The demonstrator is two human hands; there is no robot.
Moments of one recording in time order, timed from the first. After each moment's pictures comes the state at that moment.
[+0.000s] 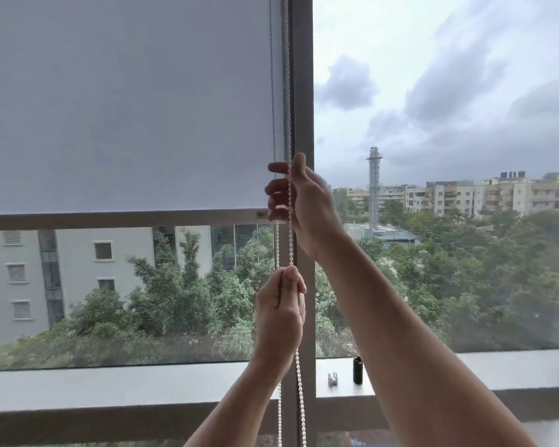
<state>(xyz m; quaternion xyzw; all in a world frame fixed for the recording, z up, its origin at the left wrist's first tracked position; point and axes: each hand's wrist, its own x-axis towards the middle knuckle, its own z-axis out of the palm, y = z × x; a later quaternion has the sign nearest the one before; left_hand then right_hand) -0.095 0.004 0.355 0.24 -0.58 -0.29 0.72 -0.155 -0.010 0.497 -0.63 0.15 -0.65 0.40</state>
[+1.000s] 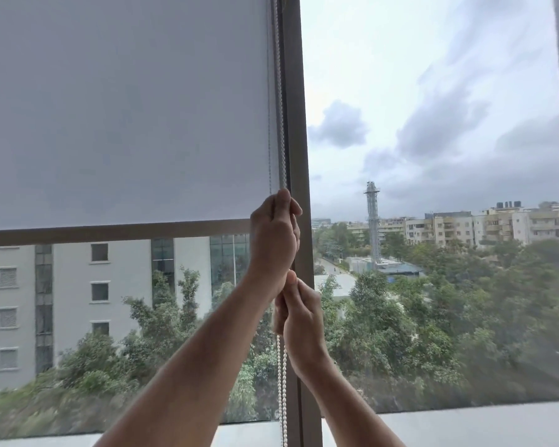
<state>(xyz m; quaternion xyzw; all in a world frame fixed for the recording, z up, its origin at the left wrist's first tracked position) -0.096 -0.015 0.521 0.20 -0.61 -0.25 0.73 -0.138 -0.037 0.408 -0.60 0.13 -0.71 0.33</state>
